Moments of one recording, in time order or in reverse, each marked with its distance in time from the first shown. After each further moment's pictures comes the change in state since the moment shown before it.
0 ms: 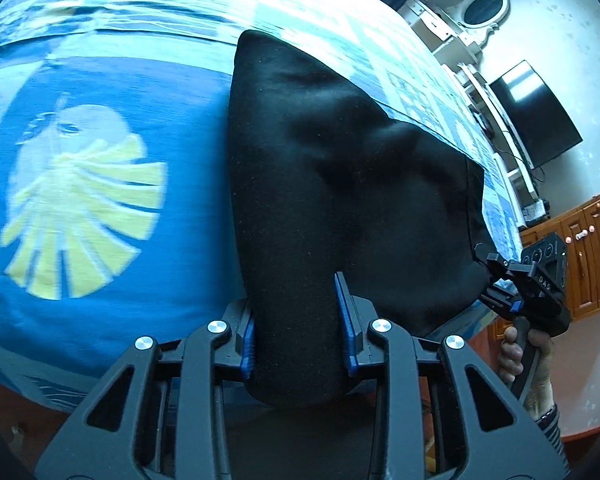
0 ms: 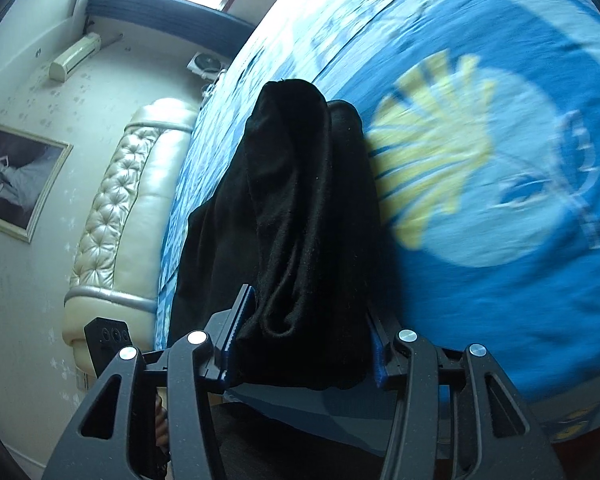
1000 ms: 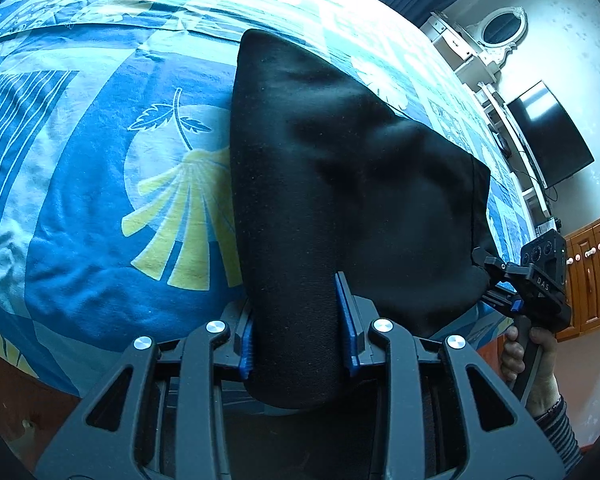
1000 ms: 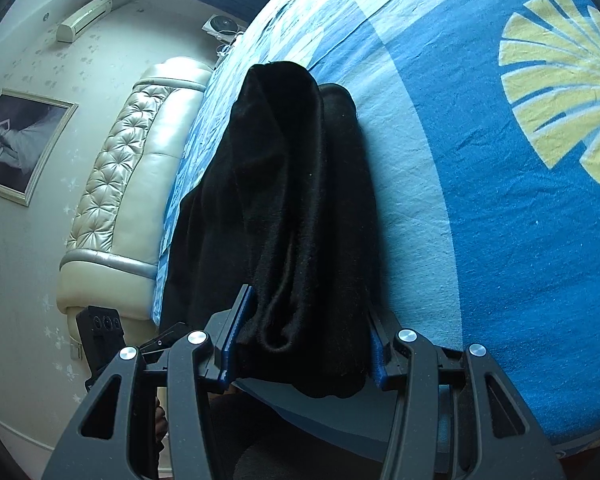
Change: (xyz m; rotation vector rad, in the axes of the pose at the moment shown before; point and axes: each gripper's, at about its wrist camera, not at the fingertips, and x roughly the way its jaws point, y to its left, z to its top) left arm -0.040 0.059 -0.010 -0.053 -0.041 0.041; right arm 0.054 0.030 -0.023 -0.059 0.097 0.014
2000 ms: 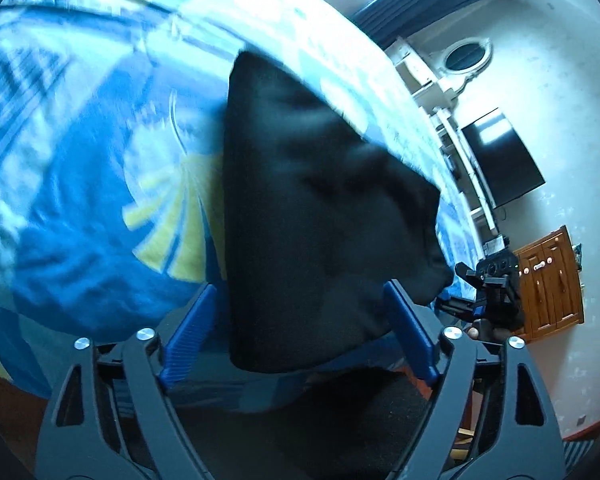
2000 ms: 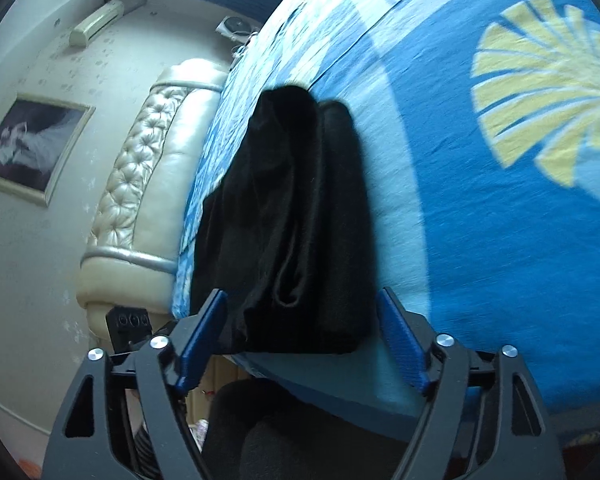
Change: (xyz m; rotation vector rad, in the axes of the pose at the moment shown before) left arm -0.024 0.030 -0.001 -0.034 -0.084 -0.222; right arm -0.036 -0.009 0.008 0.020 -0.012 0.075
